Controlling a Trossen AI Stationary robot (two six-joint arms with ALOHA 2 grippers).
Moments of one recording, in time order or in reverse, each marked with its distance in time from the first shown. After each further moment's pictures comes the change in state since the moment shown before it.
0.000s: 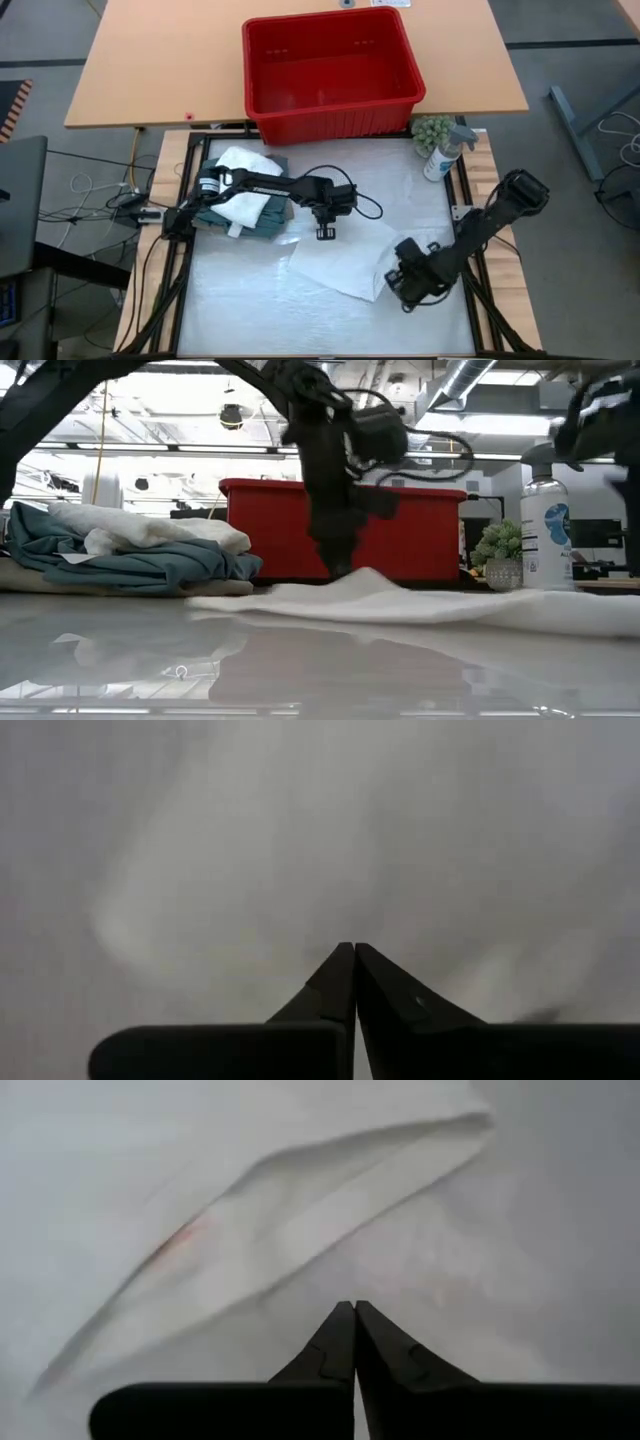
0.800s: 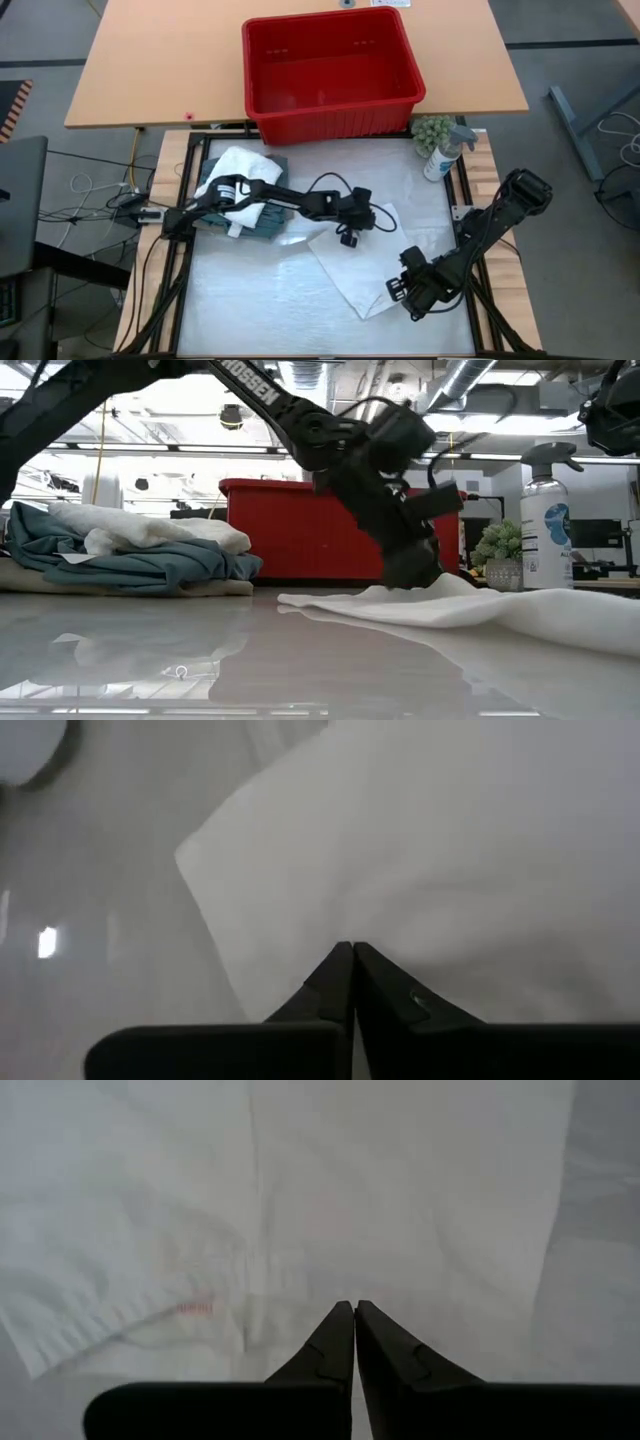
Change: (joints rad) left arm -0.044 0.152 -0.020 0.680 0.019 0.435; right arm 0.072 -0.031 0.000 0.121 -0.073 0.189
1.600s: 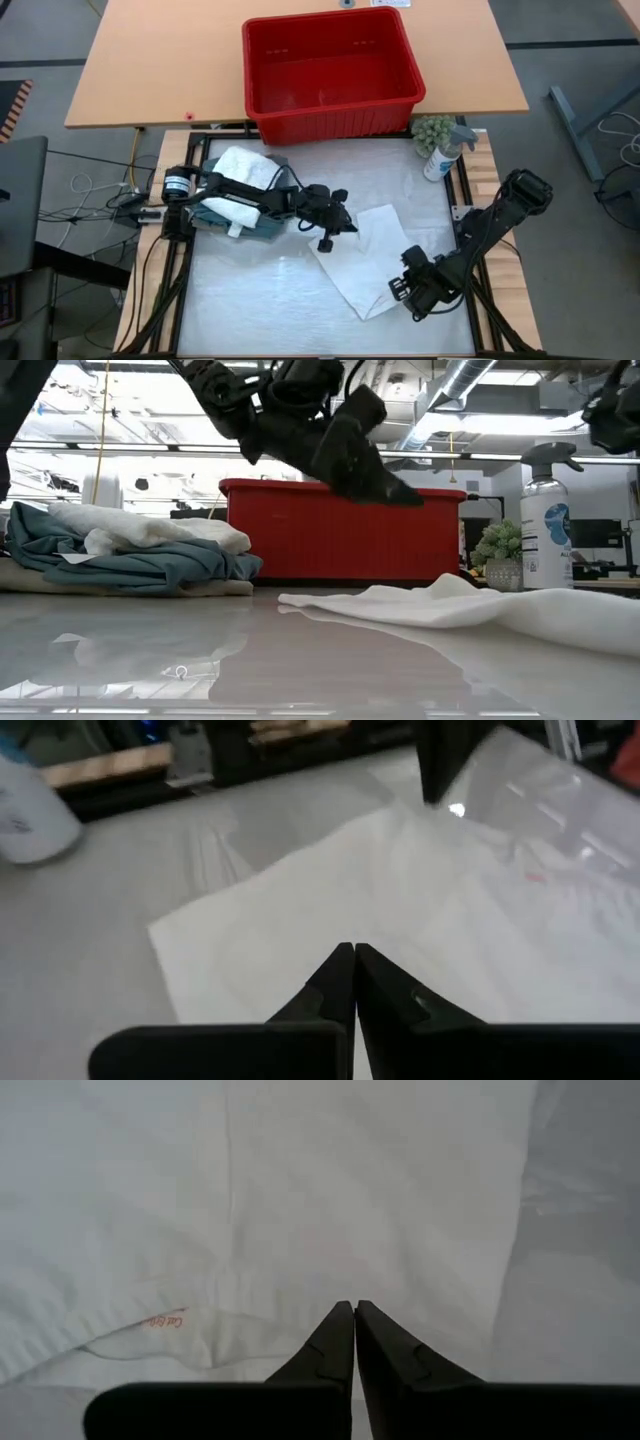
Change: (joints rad) left arm -0.007 -0.406 -0.528 0.445 0.306 -0.287; right arm 0.006 0.000 0.000 -0.050 0.014 -0.025
